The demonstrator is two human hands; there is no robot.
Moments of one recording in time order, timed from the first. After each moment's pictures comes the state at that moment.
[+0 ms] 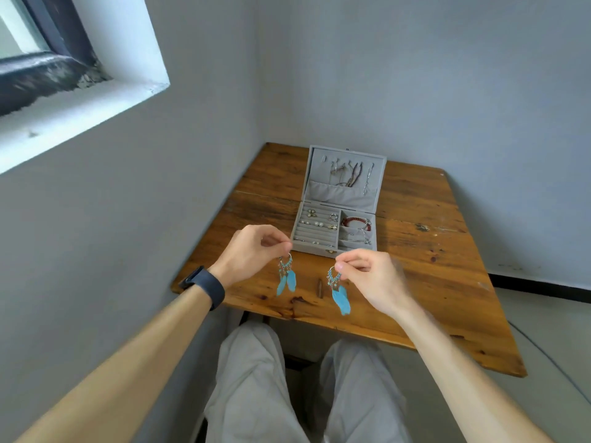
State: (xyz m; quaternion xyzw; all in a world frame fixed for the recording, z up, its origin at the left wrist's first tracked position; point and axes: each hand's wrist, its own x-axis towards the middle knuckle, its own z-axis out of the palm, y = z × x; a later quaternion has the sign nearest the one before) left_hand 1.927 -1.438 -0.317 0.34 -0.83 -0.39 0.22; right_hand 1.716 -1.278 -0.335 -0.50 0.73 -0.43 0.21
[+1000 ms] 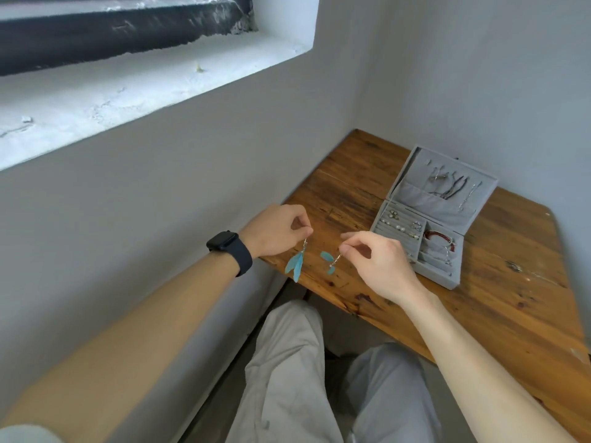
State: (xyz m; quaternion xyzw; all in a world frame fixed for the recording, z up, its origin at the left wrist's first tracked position) left_hand 2.025 -1.470 -0.328 0.44 -0.84 -0.27 0.17; right_hand 1.802 -1.371 -0.338 -0.68 0.66 -0.28 0.16
